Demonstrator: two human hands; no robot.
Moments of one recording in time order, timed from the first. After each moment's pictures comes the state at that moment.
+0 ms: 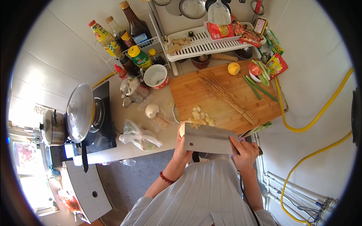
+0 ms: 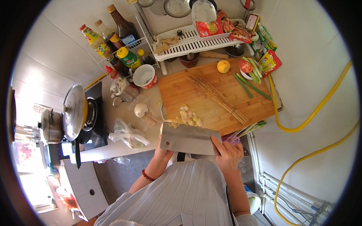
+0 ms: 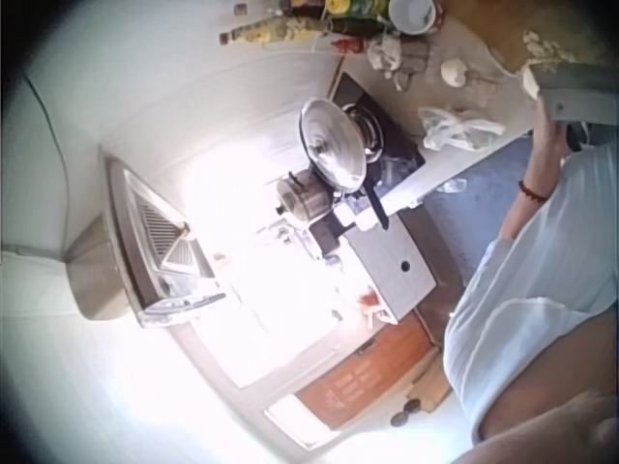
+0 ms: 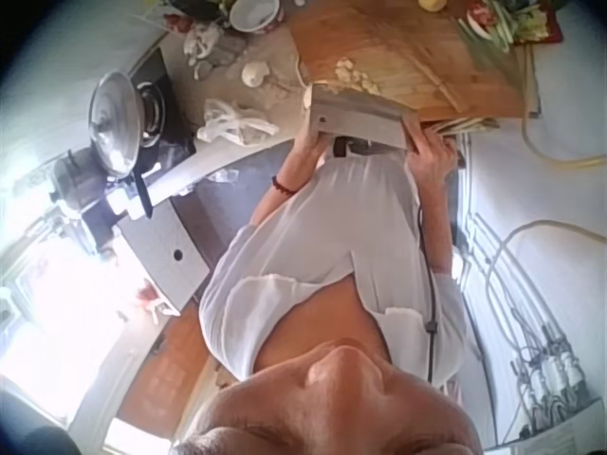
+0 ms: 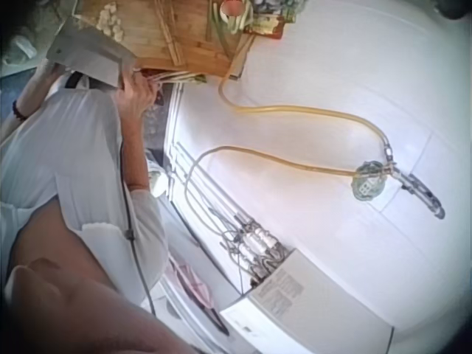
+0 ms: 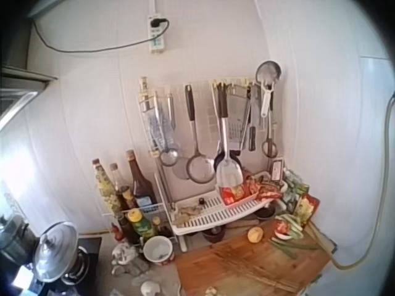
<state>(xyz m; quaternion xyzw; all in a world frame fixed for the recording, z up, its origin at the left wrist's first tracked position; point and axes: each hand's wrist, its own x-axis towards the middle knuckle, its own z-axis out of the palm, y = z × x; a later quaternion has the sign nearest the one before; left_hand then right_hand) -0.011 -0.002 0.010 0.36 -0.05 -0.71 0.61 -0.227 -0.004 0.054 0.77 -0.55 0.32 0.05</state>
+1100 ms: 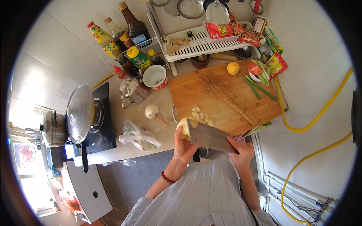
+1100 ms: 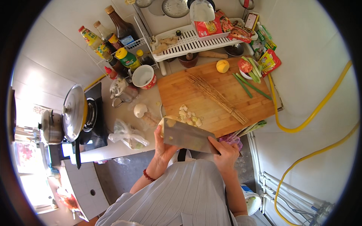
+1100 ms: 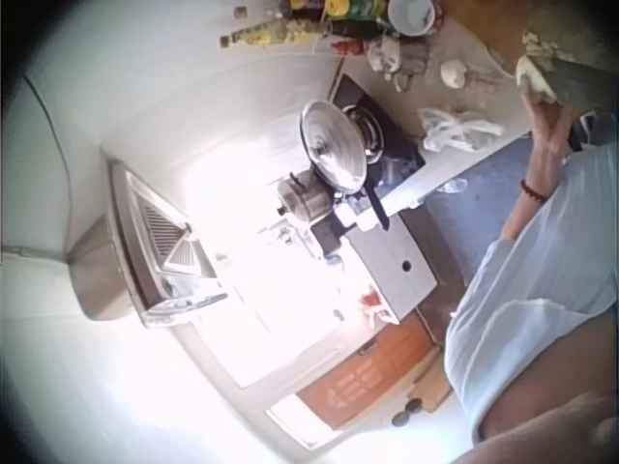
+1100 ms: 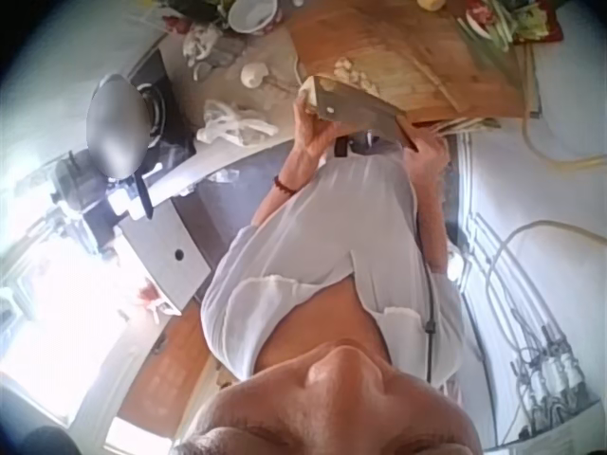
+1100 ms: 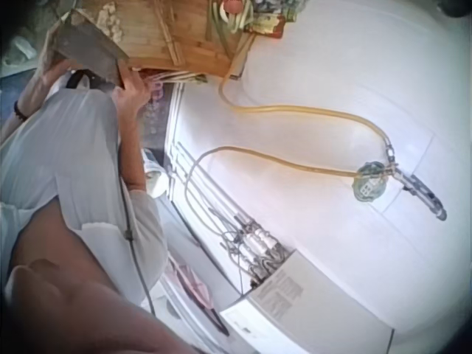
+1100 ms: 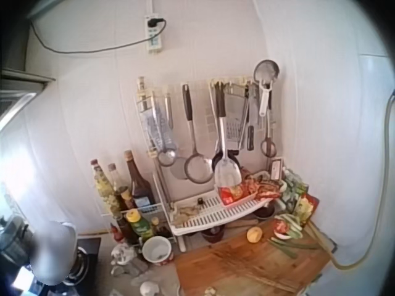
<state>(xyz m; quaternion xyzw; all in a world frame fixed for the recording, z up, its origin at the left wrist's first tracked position) -0.012 -0.011 0.020 0.22 0.09 -0.78 0.58 -0.227 0.001 0.042 0.74 -0.58 0.34 -0.08</state>
